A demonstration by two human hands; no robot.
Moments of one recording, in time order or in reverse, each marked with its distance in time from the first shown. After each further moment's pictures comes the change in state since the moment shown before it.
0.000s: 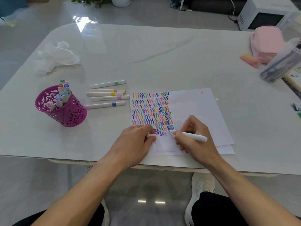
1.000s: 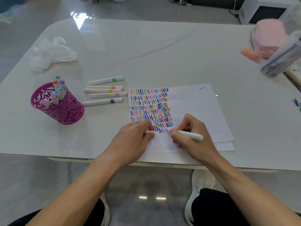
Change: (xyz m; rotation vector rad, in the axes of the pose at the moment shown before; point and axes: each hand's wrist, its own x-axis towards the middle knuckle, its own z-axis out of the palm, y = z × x) left_hand 0.001 0.000 -0.001 -0.011 -0.056 -0.032; right_hand 0.002 0.004 0.004 -0.086 -0.006 -0.010
